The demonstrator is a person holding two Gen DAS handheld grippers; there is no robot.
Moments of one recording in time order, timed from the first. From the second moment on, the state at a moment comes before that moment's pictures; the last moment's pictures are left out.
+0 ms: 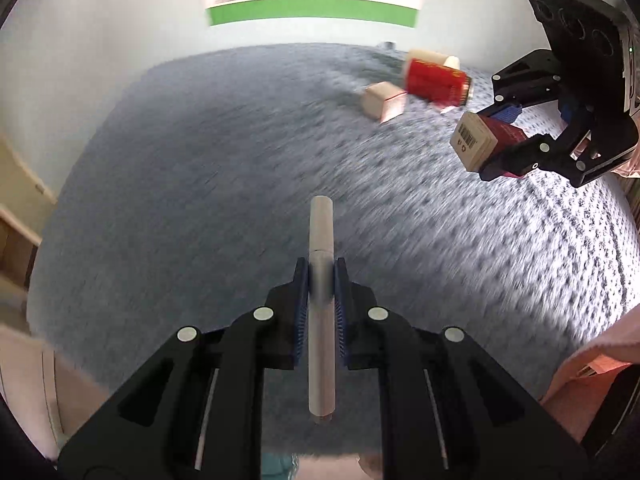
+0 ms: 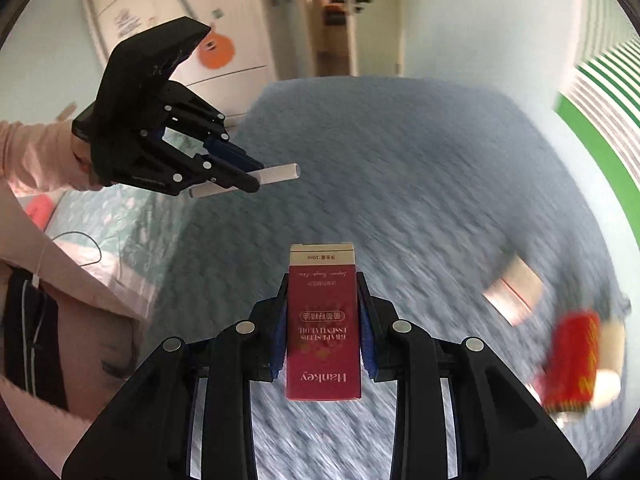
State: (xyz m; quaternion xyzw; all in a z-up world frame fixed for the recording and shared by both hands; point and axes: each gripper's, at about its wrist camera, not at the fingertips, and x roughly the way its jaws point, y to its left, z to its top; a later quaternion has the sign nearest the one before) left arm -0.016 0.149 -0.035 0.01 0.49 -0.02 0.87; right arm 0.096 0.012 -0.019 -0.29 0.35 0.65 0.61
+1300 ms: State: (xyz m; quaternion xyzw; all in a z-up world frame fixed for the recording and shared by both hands) left arm -0.394 0.409 -0.317 -0.32 0.57 0.21 0.73; right arm -0.273 0.411 -0.332 -0.41 0.46 0.71 0.34
